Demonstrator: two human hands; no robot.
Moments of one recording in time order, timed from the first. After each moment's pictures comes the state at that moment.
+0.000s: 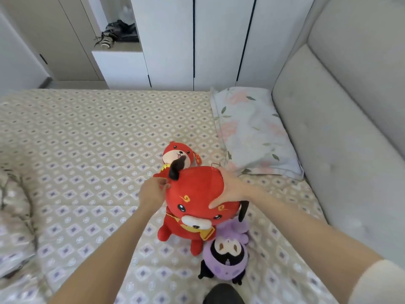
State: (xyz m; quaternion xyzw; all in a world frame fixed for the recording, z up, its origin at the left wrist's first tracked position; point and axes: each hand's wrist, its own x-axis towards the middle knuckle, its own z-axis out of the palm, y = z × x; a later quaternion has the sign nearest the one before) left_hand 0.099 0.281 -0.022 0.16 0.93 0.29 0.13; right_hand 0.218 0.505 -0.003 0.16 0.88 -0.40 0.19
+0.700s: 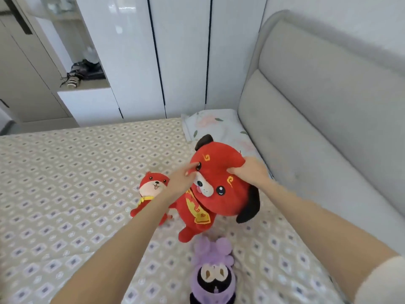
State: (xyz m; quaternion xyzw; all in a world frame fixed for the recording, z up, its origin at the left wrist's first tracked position) left_hand 0.112 0.430 0.075 0.30 0.80 0.43 0.29; right_hand 0.240 0.610 0.082 0.44 0.84 -0.30 -0.02
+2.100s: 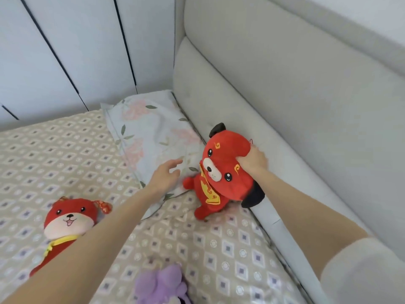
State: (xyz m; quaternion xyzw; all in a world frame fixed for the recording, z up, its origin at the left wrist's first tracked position) left_hand 0.143 0.654 0.028 0.32 0.78 0.36 0.40; right_hand 0.328 0.828 0.023 0.66 0.71 -0.26 -0.05
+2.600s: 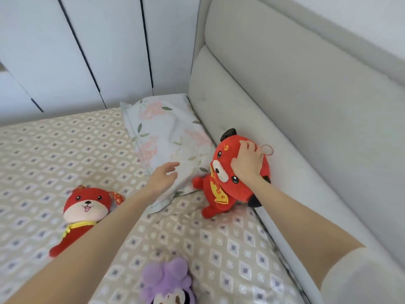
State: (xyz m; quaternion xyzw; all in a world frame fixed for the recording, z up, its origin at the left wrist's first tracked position) left_hand 0.124 0.607 0.032 0.27 0.78 0.40 0.40; right_hand 0.291 0.777 0.043 0.57 0.82 -0.07 -0.03
